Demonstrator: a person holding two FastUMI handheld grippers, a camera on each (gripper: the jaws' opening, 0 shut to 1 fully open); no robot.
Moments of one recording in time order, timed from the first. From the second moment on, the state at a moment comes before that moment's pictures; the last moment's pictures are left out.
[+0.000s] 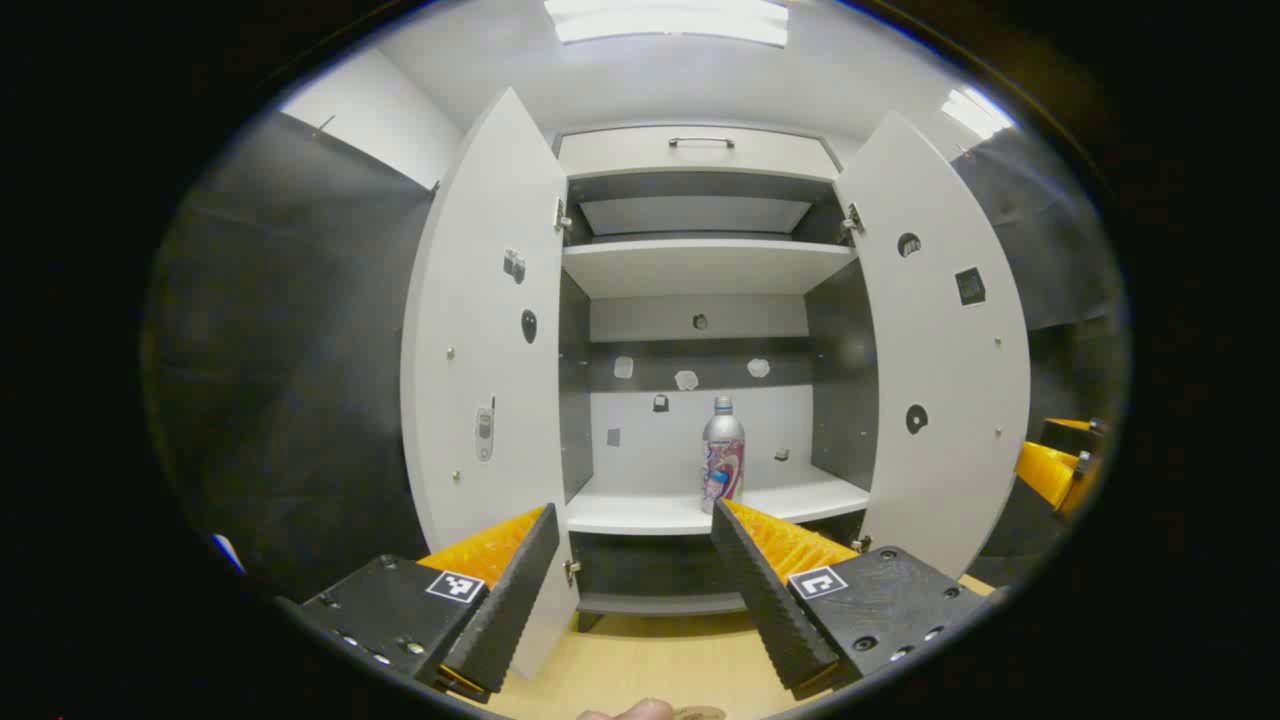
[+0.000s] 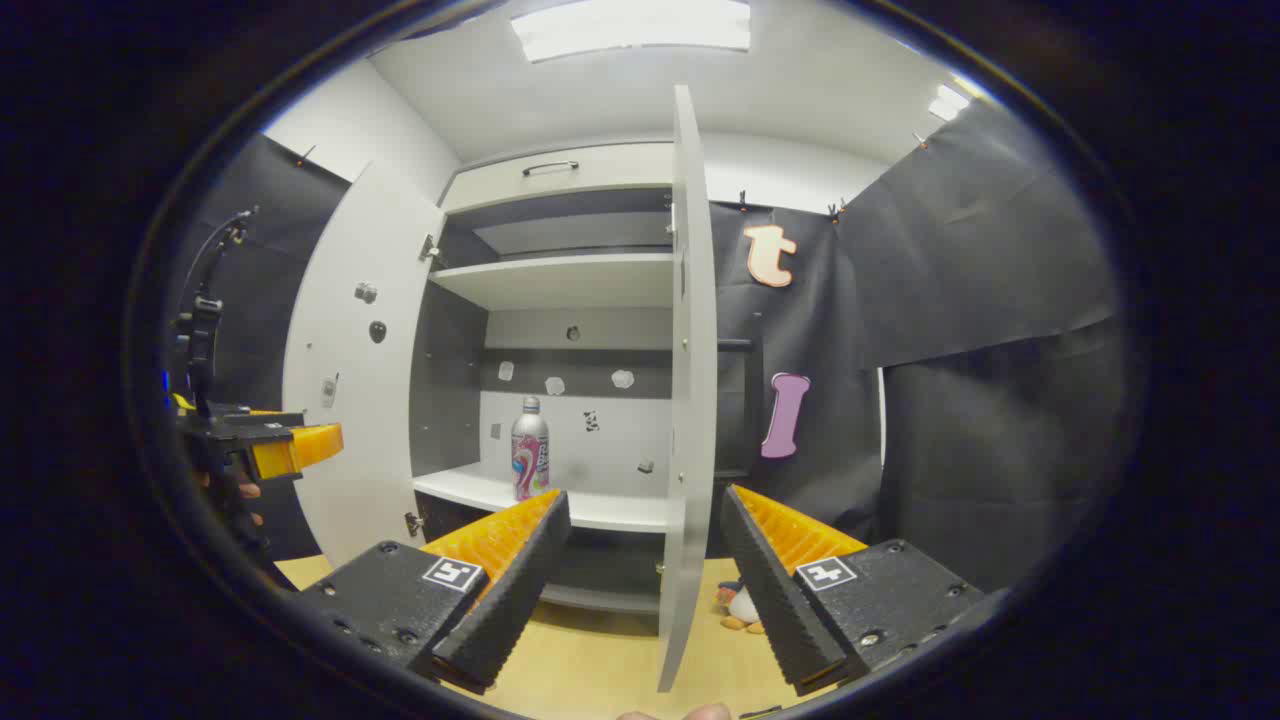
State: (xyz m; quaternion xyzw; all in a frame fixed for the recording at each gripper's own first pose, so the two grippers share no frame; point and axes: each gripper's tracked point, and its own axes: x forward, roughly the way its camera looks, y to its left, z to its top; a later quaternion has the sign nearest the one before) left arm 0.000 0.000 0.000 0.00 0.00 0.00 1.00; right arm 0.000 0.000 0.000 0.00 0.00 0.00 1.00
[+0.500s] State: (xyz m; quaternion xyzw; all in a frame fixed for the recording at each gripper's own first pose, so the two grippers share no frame) left arm -0.005 0.000 0.018 -0.01 -0.01 0.01 1.00; right arm -0.007 -0.012 0.009 0.02 -0.01 0.00 1.00
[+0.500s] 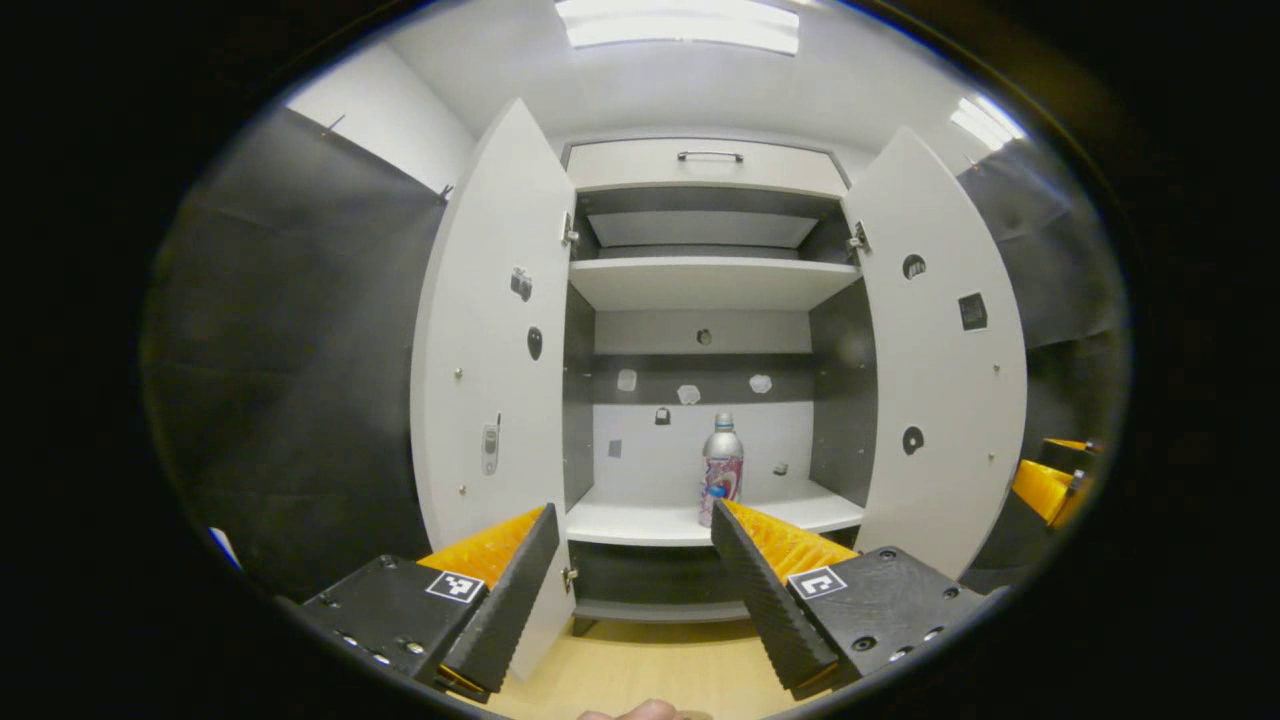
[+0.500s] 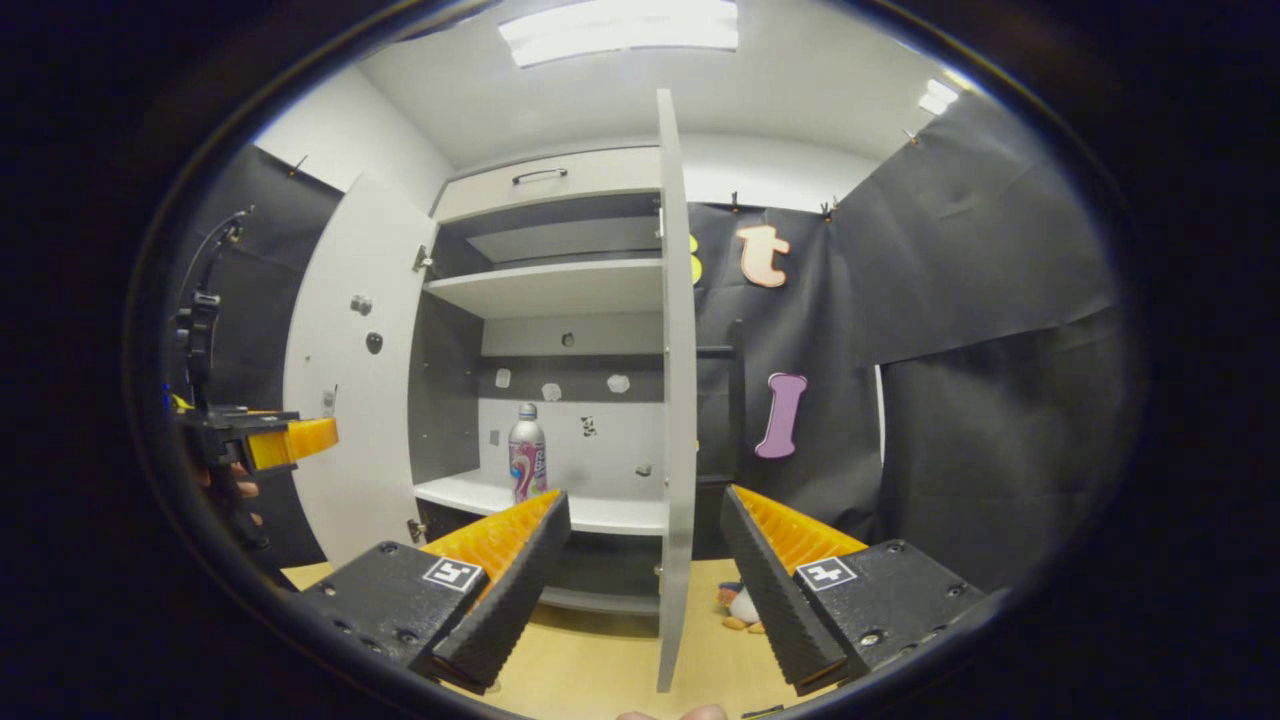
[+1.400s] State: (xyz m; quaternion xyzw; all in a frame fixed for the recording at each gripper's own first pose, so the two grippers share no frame) left arm 0.015 -0.011 0.055 -0.01 -0.03 0.00 1.00; right arm -0.020 -0.027 0.021 0.02 -0.01 -0.02 1.00
